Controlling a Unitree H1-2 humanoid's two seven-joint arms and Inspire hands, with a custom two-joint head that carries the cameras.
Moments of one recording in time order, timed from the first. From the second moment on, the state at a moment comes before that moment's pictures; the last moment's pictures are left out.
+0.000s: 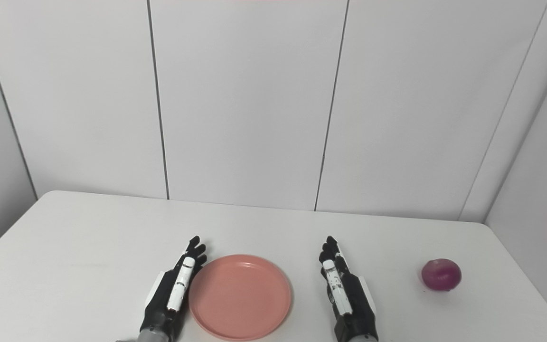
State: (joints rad) left arm -0.20 -0.09 -0.11 0.18 0.01 0.05 0.00; right arm -0.17 -0.01 -0.02 -0.02 0.11 0.17 0.05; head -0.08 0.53
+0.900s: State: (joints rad) left arm -0.22 -0.03 -0.11 0.22 0.02 -0.01 -0.08; right arm -0.21 -0.02 -0.07 -0.05 0.11 0.18 0.03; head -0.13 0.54
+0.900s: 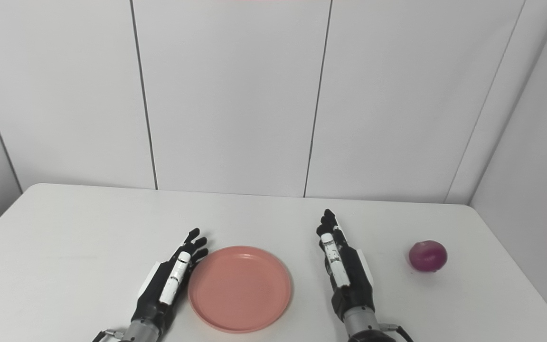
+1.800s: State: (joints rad) left arm -0.28 0.00 -0.08 0.31 0.01 -0.06 -0.11; right arm -0.30 -0.25 -0.10 0.03 -0.35 0.11 -0.20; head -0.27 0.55
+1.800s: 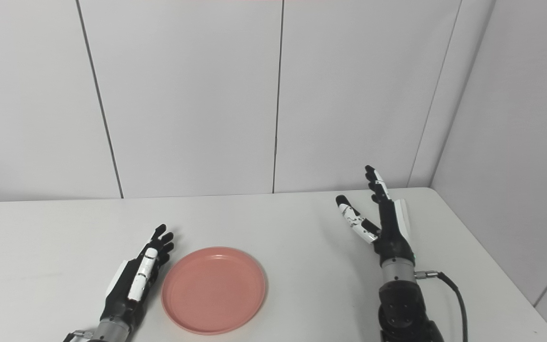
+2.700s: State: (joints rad) left arm -0.29 0.02 -0.06 0.33 -0.04 -0.10 -0.17; right arm -0.35 -0.34 -0.04 0.26 -0.67 0.18 -0.32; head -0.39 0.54
